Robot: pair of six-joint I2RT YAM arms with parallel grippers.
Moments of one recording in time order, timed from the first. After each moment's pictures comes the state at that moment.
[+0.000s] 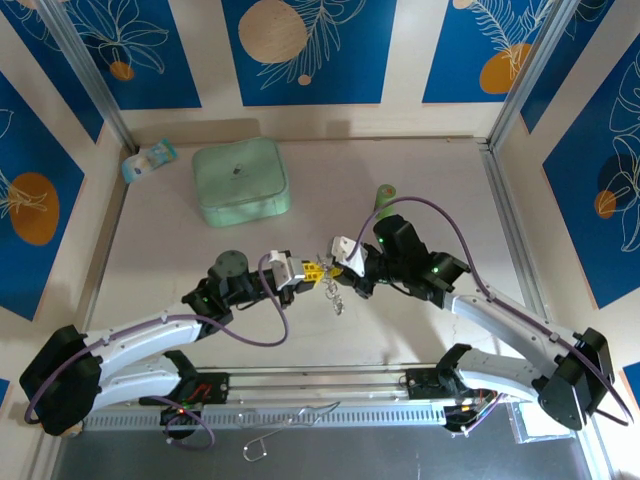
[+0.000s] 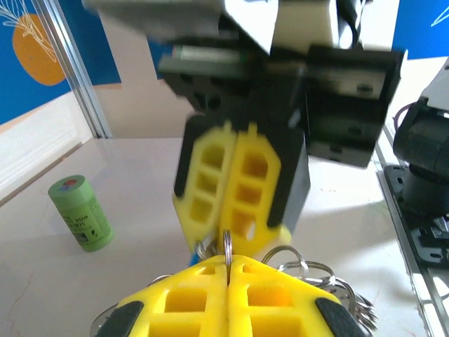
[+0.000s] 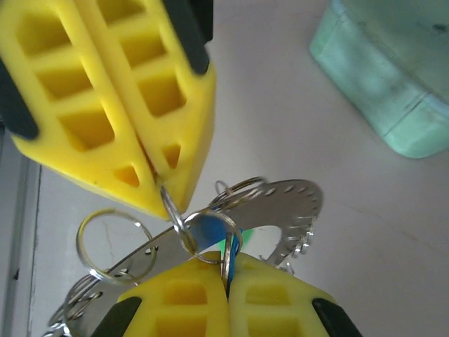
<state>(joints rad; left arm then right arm) -0.83 1.08 0.46 0.51 0.48 0.20 0.73 1.05 0.84 -0.44 -0.41 -0.47</state>
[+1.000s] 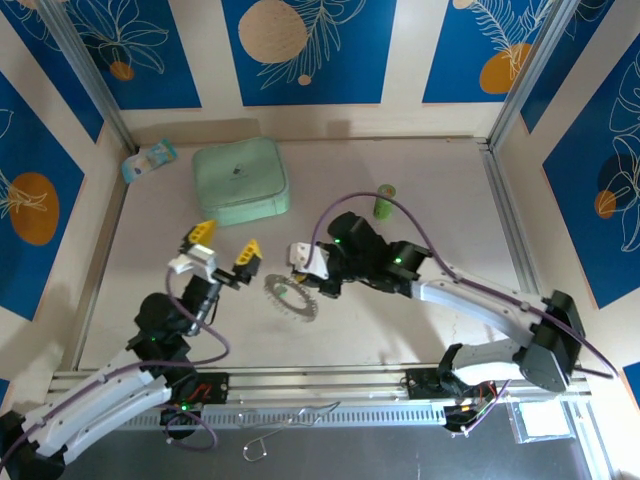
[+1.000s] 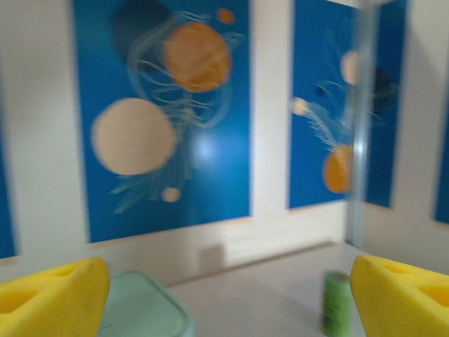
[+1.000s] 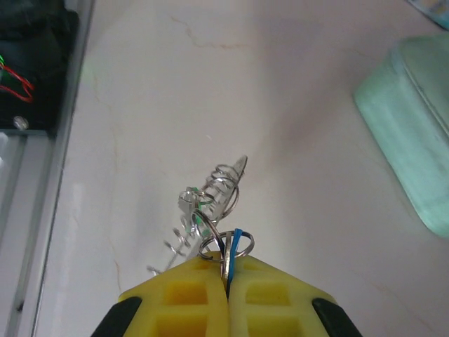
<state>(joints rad) -0.81 0.43 0.32 0.47 -0.38 0.11 0.96 1.32 1.07 -0.43 -0.33 -0.48</state>
